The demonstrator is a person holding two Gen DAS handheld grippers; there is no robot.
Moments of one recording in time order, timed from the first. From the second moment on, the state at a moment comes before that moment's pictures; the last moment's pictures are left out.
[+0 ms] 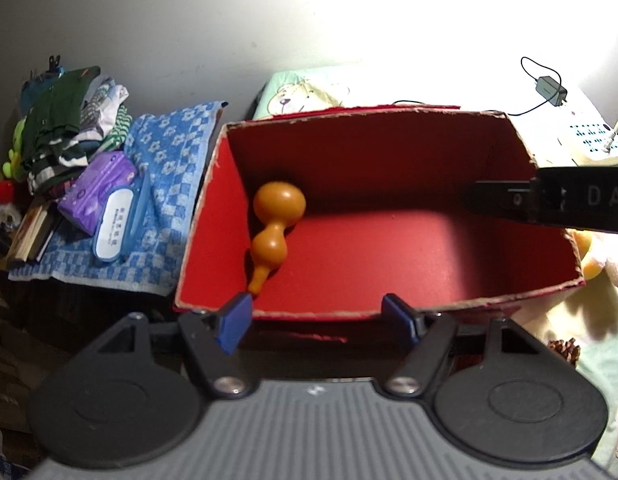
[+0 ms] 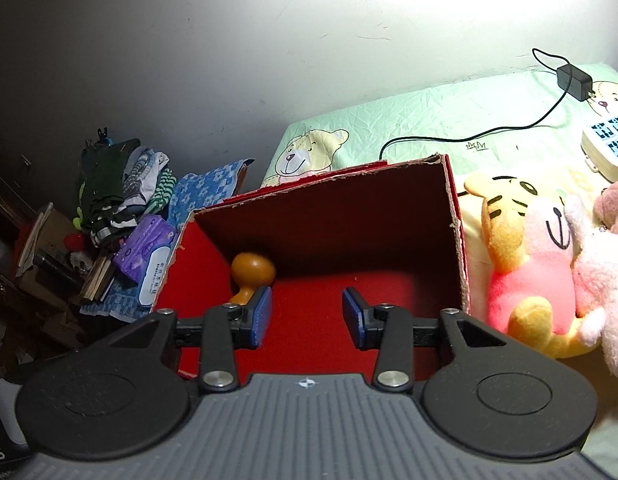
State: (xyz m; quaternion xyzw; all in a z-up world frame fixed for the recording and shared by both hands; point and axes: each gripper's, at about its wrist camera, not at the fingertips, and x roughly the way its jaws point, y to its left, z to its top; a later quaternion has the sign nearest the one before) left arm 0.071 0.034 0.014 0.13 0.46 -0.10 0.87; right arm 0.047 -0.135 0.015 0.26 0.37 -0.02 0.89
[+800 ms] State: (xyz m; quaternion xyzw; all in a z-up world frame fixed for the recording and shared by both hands) left arm -0.002 -0.014 -0.023 0.14 0.50 -0.07 0.85; right arm -0.048 -0.148 -0.021 0.23 0.42 -0.01 0.88
